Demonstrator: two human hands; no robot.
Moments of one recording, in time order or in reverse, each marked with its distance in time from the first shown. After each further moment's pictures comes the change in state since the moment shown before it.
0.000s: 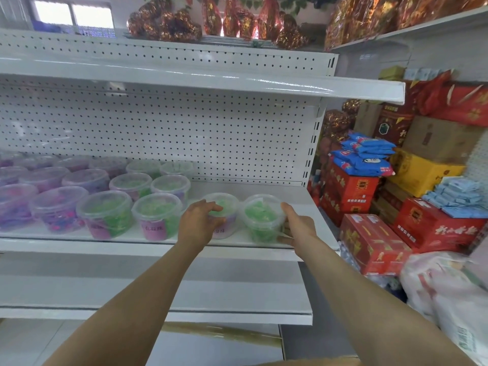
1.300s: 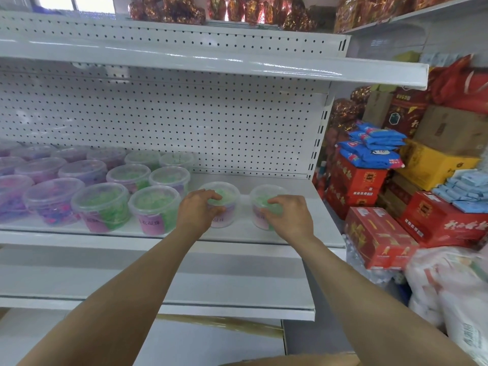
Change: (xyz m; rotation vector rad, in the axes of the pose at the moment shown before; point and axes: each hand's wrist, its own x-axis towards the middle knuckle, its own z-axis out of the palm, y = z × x) left_hand 0.019 0.003 -0.001 0.066 -0.019 -0.021; right_hand -0.004 -0.002 0.016 -0.901 0.067 -0.758
